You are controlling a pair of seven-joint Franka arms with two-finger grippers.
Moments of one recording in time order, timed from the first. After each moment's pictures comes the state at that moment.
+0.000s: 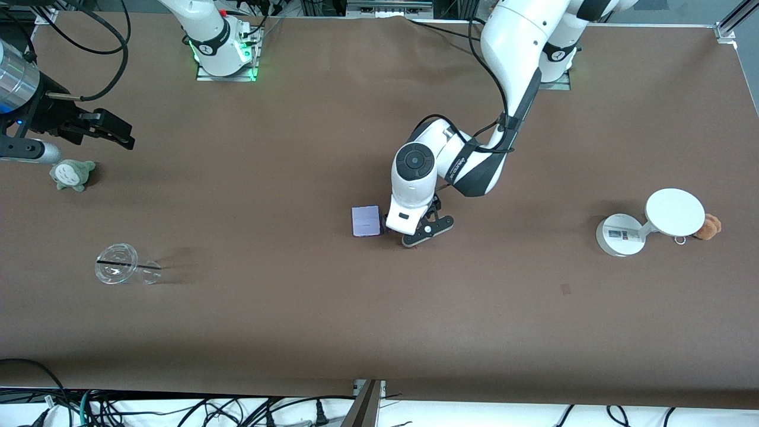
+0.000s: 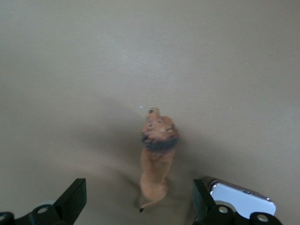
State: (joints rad) left arm -0.67 0.78 0.01 -1.43 0.02 2.22 -1.12; right arm -0.03 0.07 0.14 -1.49 0.00 1.49 0.20
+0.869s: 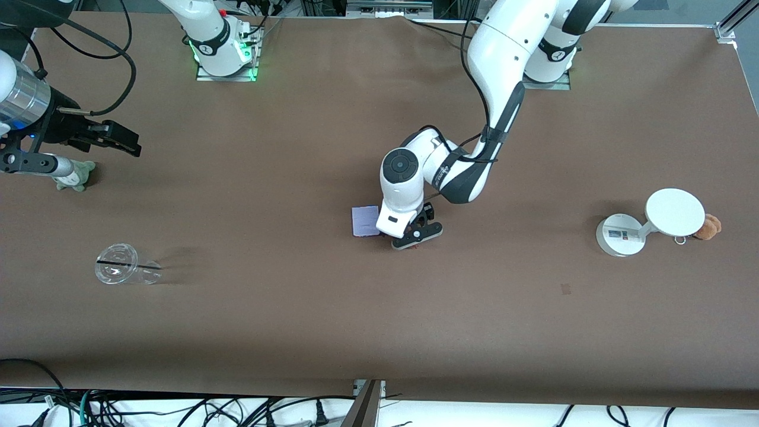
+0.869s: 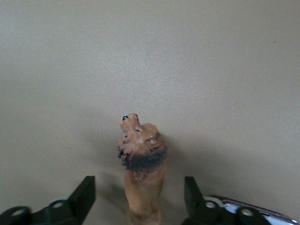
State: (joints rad) left arm -0.70 0.86 0.02 -1.38 0.10 2.24 -1.12; right arm -0.03 0.11 0.14 -1.49 0.00 1.49 0.20
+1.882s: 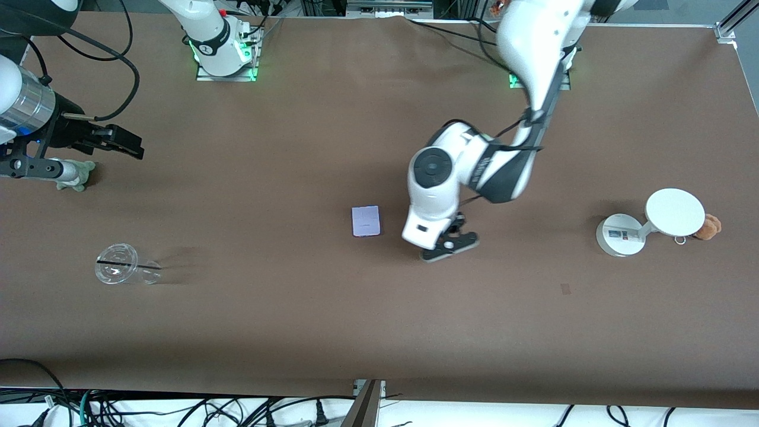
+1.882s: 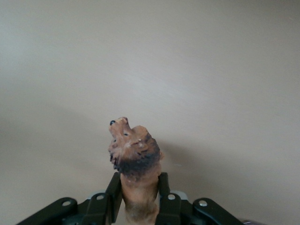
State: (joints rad) left arm -0.60 0.68 0.08 -1.39 0.10 2.05 -0.91; right arm -0.03 0.12 0.14 -1.49 0.00 1.49 0.20
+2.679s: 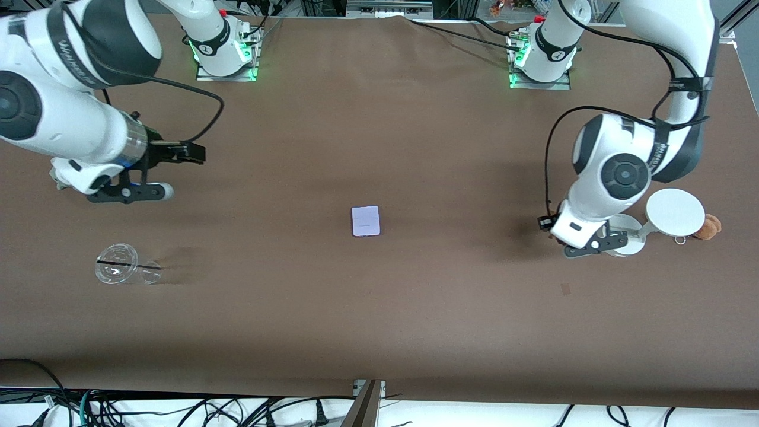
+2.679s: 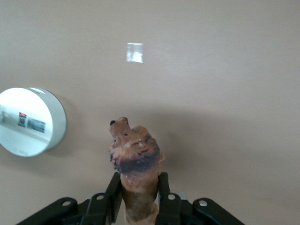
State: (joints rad) left arm -0.22 0.36 0.08 -1.88 0.10 2.15 -0.39; right arm 0.12 0.25 0.15 -1.49 0.00 1.50 0.22
